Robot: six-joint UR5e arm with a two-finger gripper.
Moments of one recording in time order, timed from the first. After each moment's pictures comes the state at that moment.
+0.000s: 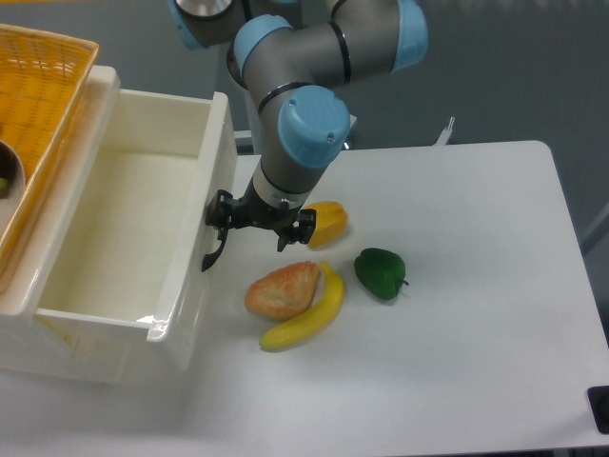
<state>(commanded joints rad) 2.40 -1.80 -1.60 -1.43 1.26 0.46</state>
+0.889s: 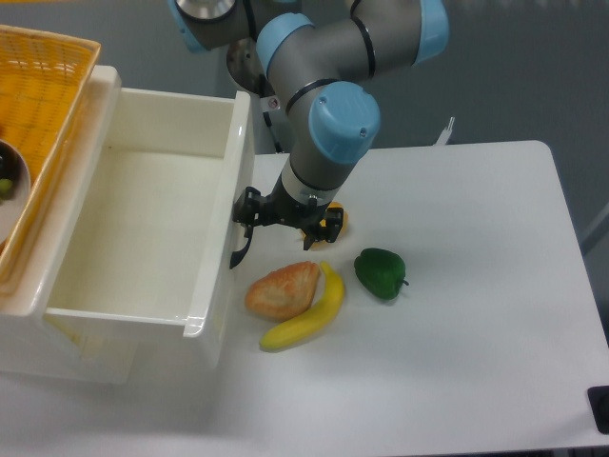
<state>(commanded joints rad) 2.45 -1.80 -1.60 -1.44 1.29 0.52</state>
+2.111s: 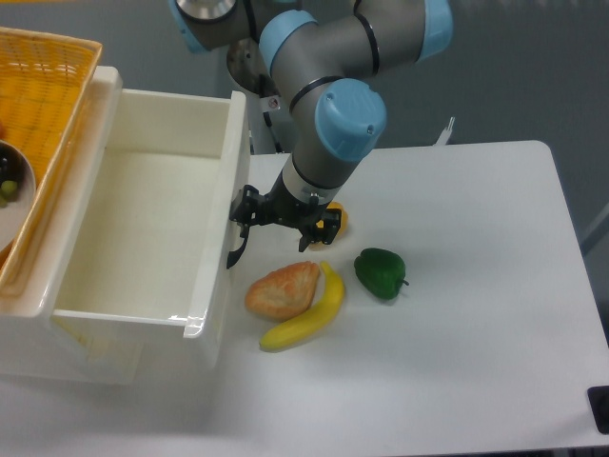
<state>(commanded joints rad) 2.44 -1.80 -1.59 -1.46 1.23 0.53</state>
